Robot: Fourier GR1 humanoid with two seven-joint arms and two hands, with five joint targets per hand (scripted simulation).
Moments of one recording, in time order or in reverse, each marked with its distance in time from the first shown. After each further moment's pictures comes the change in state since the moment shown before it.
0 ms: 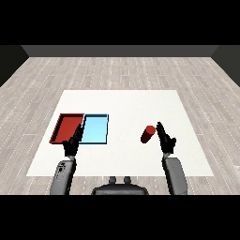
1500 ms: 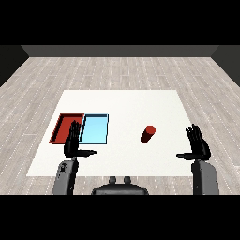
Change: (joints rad) left arm -0.006 -0.070 0.046 -0.009 0.084 -0.083 -0.483; right arm 0.016 -0.257 -0.384 0.252 -0.307 0.524 -0.434
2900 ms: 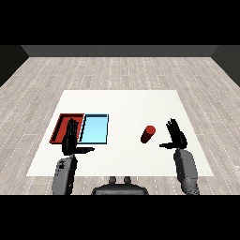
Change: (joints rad) left arm -0.042 0.010 0.043 0.018 0.035 0.001 0.016; right arm -0.214 0.107 0.102 0.239 0.034 -0.070 0.057
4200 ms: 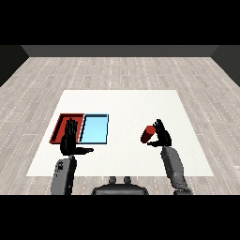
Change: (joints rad) left arm 0.013 -0.001 -0.005 -0.047 0.028 -0.015 0.019; right arm -0.086 0.106 0.089 0.157 -0.003 -0.076 -0.041
